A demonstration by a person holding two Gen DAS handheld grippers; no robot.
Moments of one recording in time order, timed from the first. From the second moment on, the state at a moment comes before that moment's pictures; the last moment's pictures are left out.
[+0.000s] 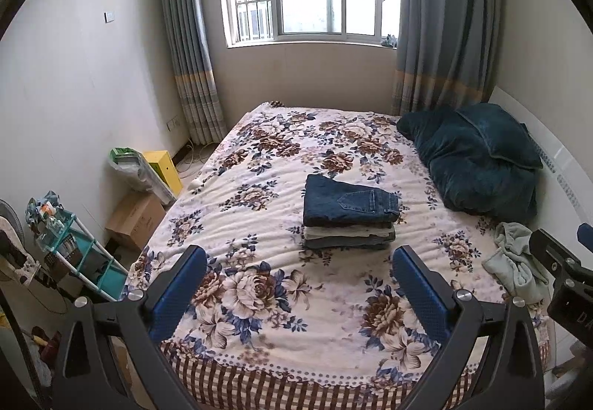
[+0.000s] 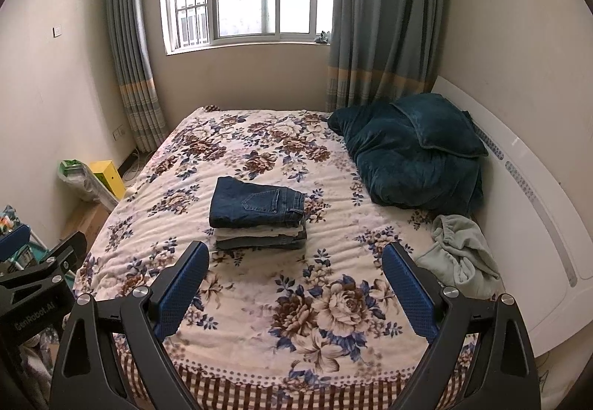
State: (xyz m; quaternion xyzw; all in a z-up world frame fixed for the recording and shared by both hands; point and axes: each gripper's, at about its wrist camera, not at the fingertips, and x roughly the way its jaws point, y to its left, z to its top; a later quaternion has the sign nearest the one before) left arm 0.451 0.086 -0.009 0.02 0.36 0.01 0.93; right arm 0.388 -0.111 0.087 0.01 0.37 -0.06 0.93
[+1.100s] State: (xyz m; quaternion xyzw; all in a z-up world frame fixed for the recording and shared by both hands) left arm 0.441 0.076 0.000 0.01 0.36 0.01 0.93; right arm 0.379 -0.112 0.088 0.00 0.36 -0.06 0.93
